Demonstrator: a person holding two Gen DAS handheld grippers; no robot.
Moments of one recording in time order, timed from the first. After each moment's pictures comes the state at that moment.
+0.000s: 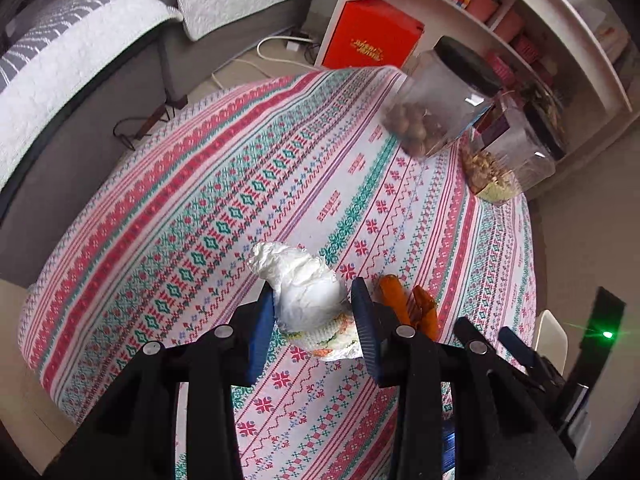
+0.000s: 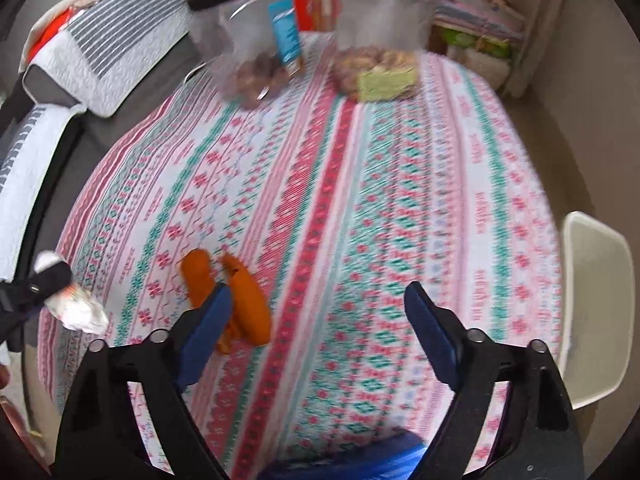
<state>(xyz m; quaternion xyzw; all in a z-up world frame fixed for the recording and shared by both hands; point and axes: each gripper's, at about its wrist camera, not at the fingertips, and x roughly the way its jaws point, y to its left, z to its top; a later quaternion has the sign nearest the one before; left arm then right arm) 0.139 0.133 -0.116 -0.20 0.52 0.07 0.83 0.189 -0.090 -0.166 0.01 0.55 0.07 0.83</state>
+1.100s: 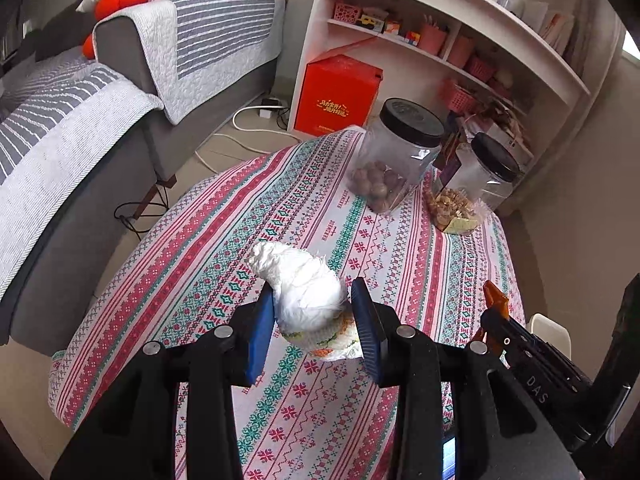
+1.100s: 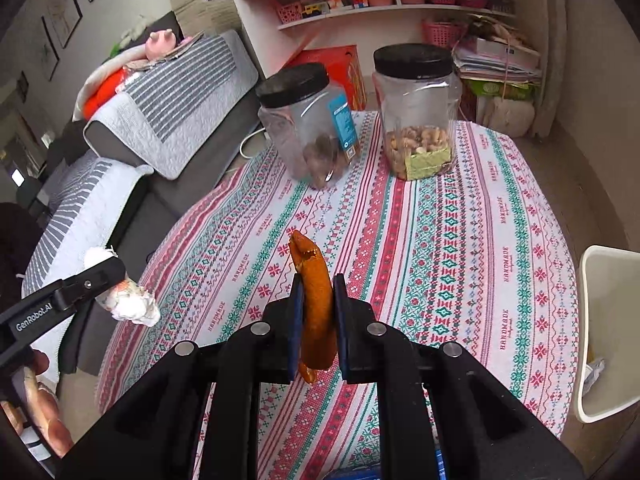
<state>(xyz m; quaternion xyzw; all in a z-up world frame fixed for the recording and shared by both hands) 0.130 0.120 -0.065 -0.14 0.43 0.05 0.89 0.162 -0.106 -0.089 0.08 0.43 0.13 0.89</state>
